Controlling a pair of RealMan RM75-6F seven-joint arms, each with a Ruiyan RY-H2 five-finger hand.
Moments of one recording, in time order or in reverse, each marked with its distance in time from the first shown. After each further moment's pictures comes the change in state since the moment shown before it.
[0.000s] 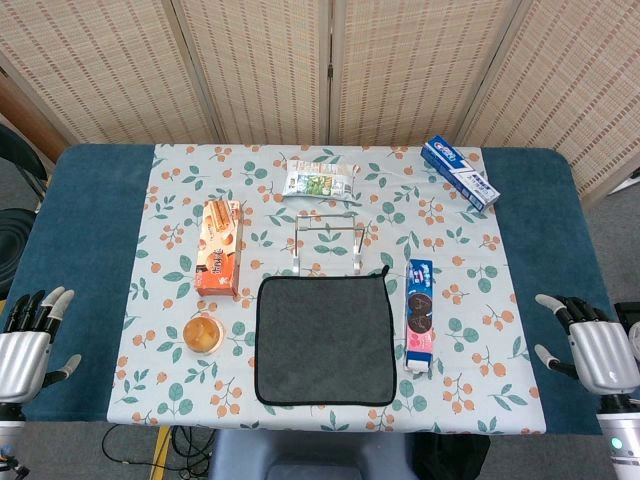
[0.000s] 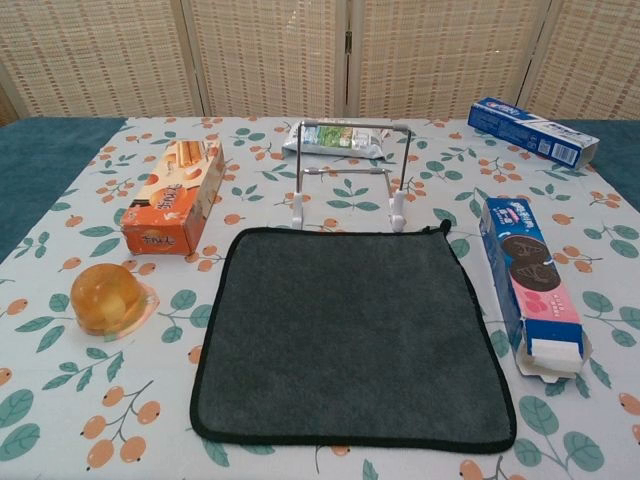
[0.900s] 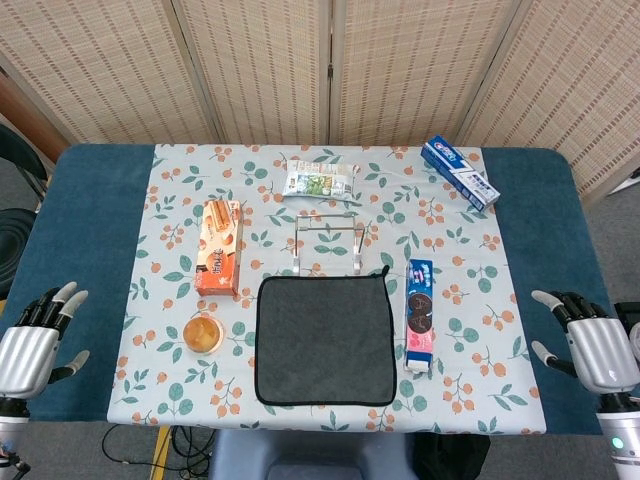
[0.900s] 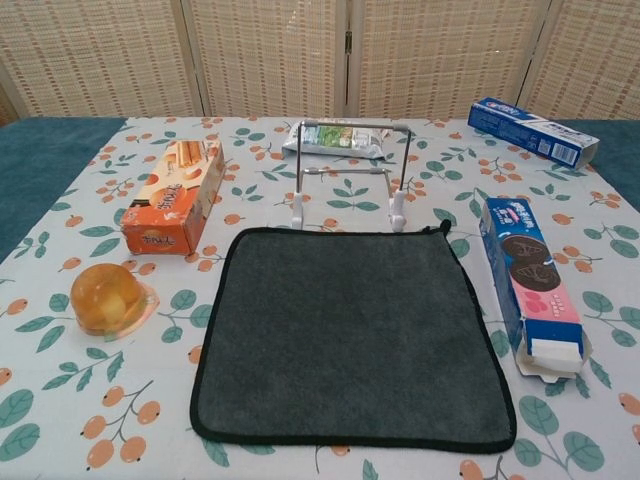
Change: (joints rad) left arm -0.031 0.012 0.011 0.036 0.083 -0.001 -0.065; right arm 0.008 0.017 0.005 -0.013 -0.047 0.030 0.009
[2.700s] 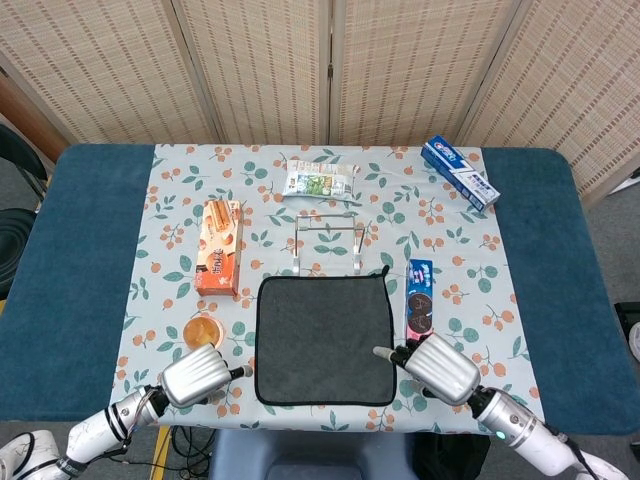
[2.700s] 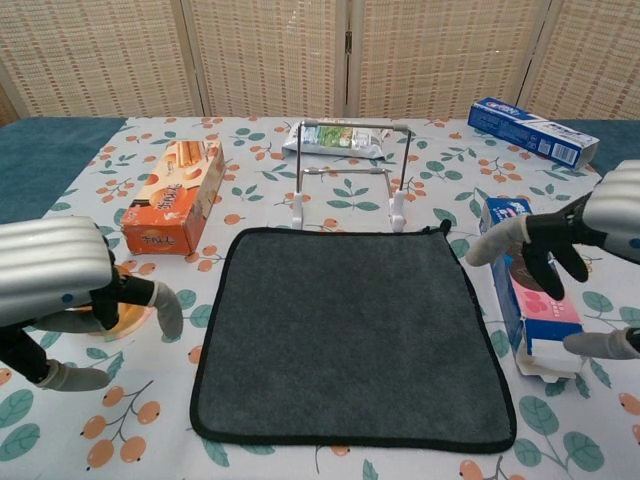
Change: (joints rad) left arm -0.431 -0.222 0.158 0.085 0.430 -0.321 -0.053; right arm 0.326 -0.148 -0.104 -0.034 -0.391 -0.335 -0.135
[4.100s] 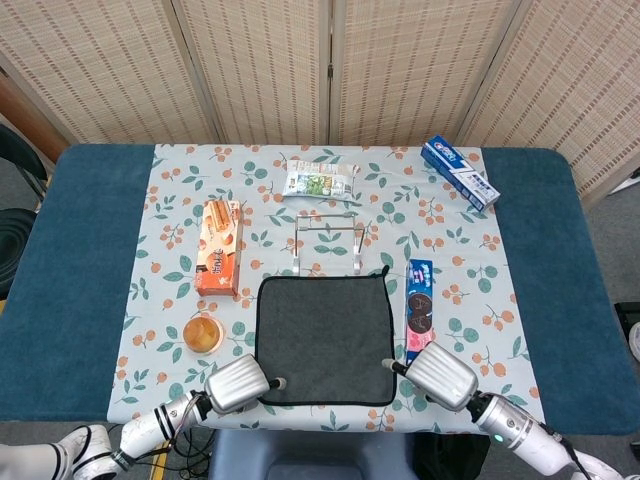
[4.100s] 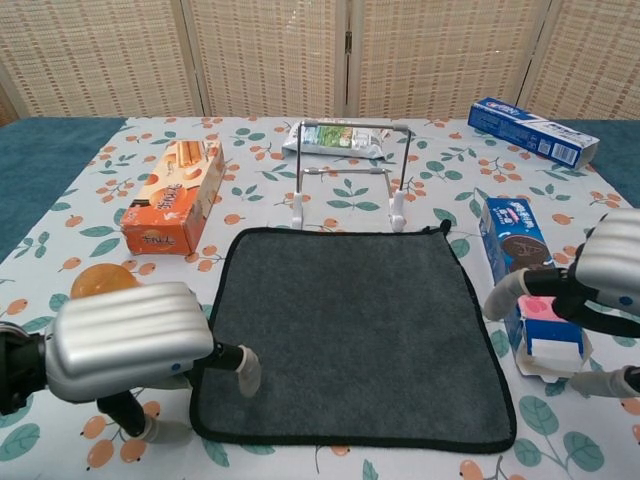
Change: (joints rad) left arm -0.074 -0.245 0.027 0.132 -0.086 -0.079 0.065; right arm 0.017 -0.084 -0.085 0.154 -0.006 0.076 -0.009
